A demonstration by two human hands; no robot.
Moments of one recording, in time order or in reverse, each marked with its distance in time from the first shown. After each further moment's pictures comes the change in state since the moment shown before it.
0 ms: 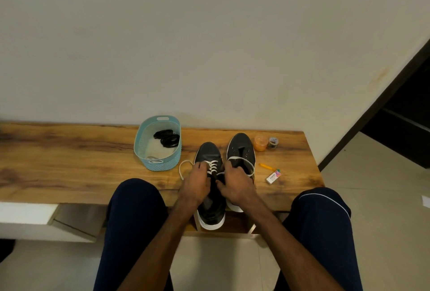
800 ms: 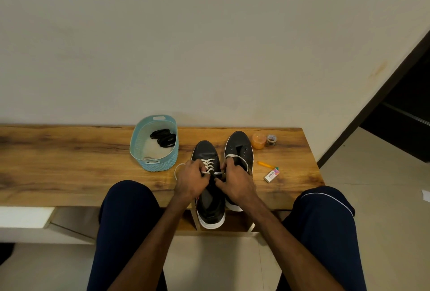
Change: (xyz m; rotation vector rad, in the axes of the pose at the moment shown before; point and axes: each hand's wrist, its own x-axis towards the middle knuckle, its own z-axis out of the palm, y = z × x) left_hand 0.019 -0.014 0.003 -0.082 0.048 -0.061; right_hand 0.002 0.005 0.001 0.087 0.074 0.060
